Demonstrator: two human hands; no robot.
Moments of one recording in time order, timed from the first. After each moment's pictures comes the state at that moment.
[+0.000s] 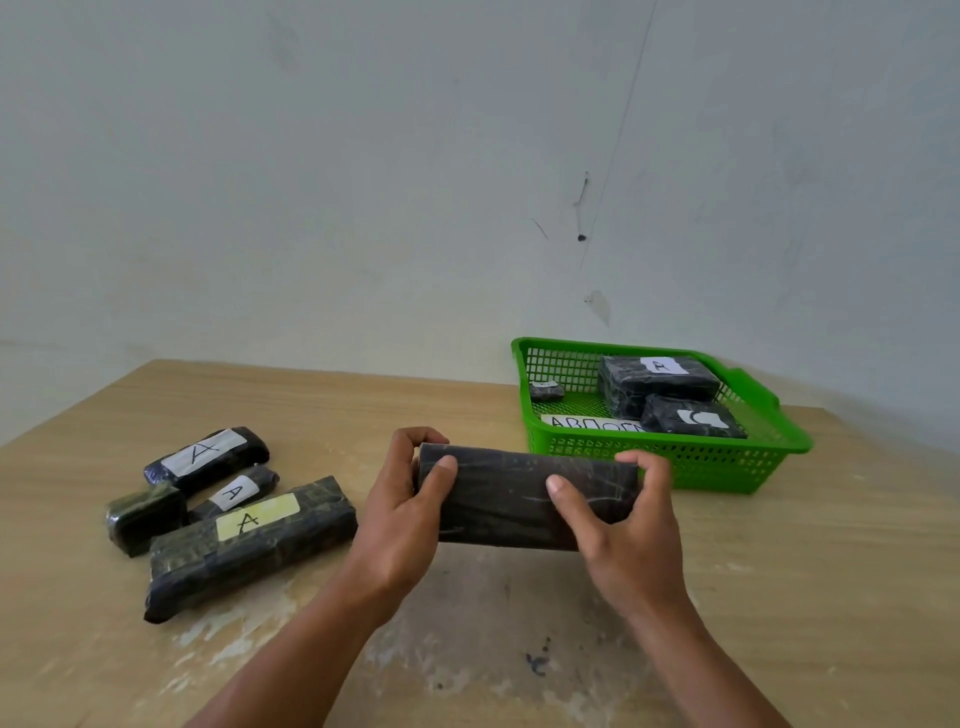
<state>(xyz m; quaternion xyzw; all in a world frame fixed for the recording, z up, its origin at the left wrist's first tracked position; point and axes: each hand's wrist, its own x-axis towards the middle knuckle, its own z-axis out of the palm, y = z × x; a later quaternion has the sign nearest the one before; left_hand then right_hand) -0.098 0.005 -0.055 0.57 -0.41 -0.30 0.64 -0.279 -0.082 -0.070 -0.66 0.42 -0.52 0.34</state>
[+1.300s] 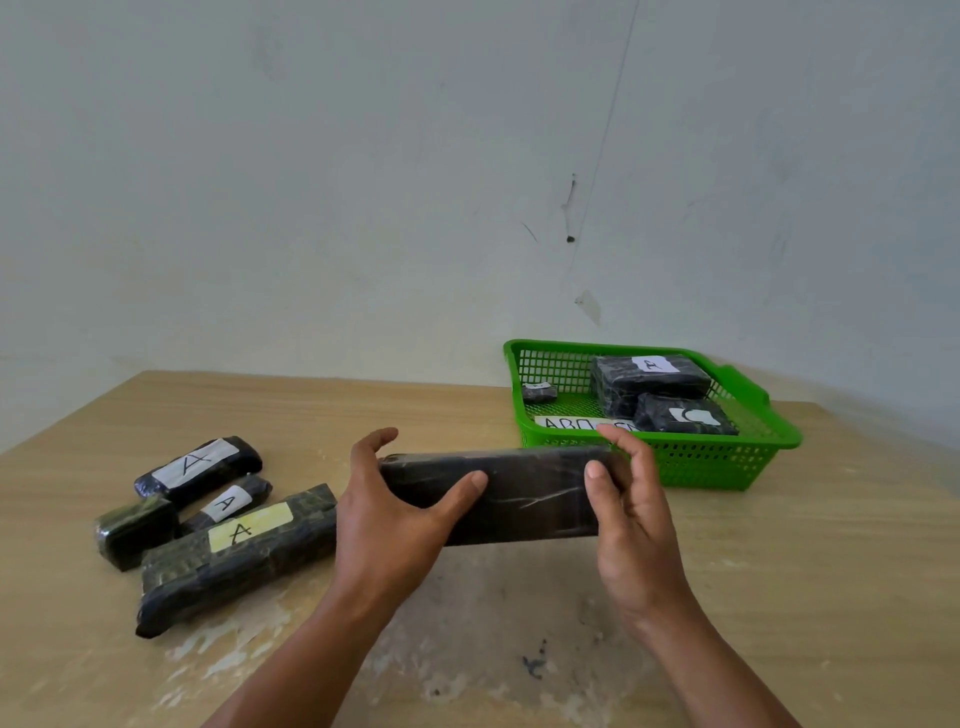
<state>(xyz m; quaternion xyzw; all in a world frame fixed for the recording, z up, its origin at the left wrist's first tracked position) -0.100 0.007 -0.055 0.68 -0.35 -0.16 0.62 -0.280 -0.095 -0.080 -0.65 0.27 -0.56 0.44</state>
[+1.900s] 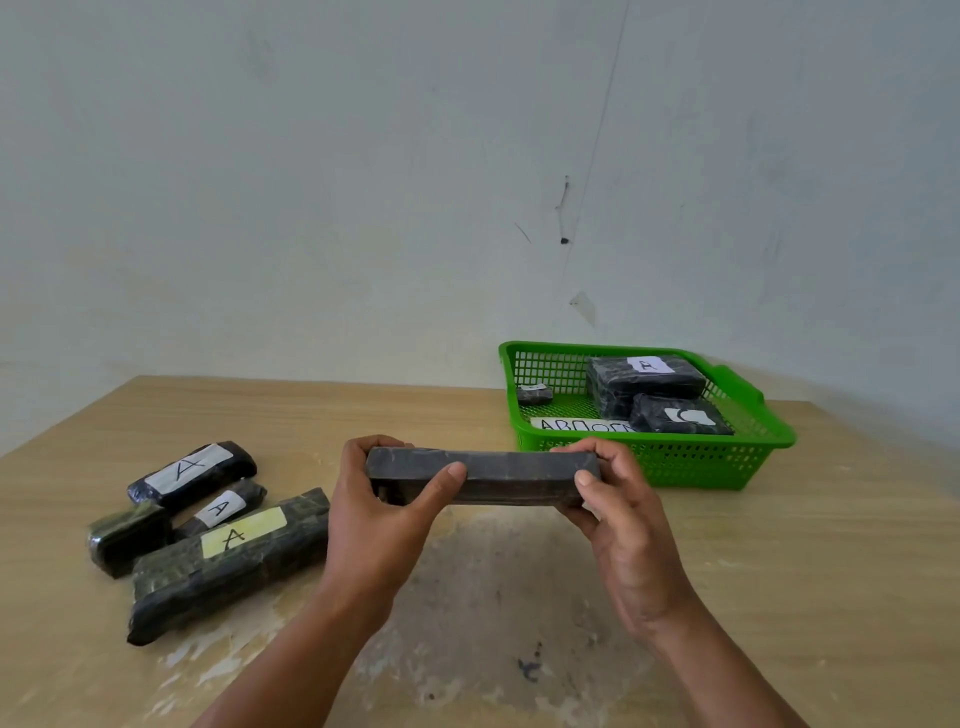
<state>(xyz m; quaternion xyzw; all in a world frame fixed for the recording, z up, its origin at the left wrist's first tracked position) -0.099 0.005 -0.055 0.60 -0.34 -0.22 0.69 -0.286 -0.094 -0.071 -0.60 0.21 -0.52 0.57</state>
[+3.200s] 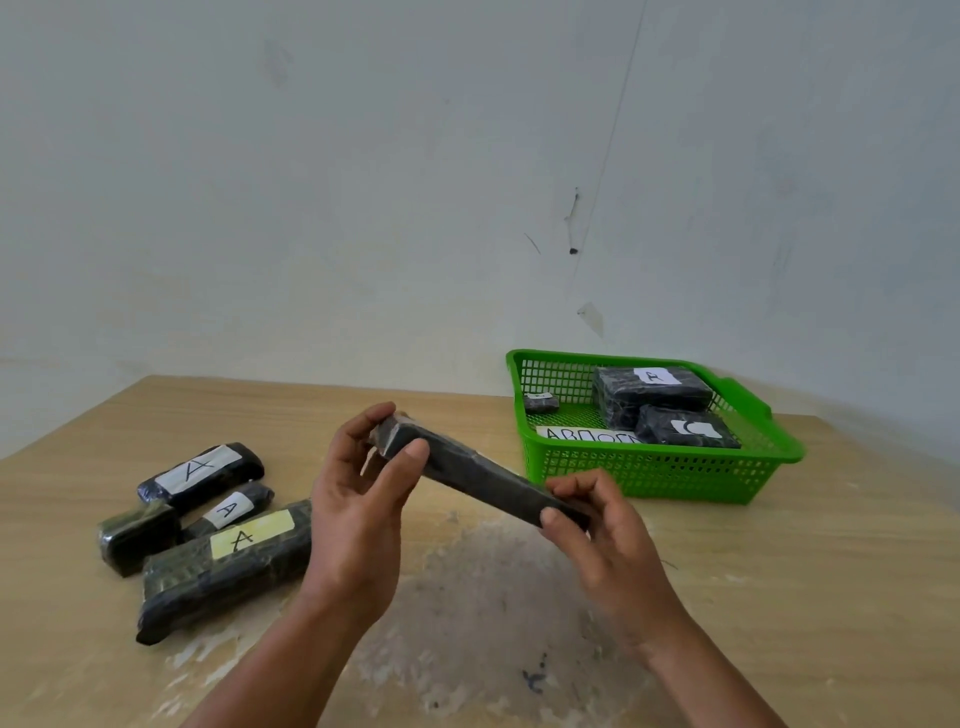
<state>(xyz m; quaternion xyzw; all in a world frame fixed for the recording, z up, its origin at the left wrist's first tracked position) -0.084 0.002 -0.052 0.35 -0.34 -0.29 0.82 -0.281 -0.093 -0.084 -0.68 0.28 -0.45 0.50</state>
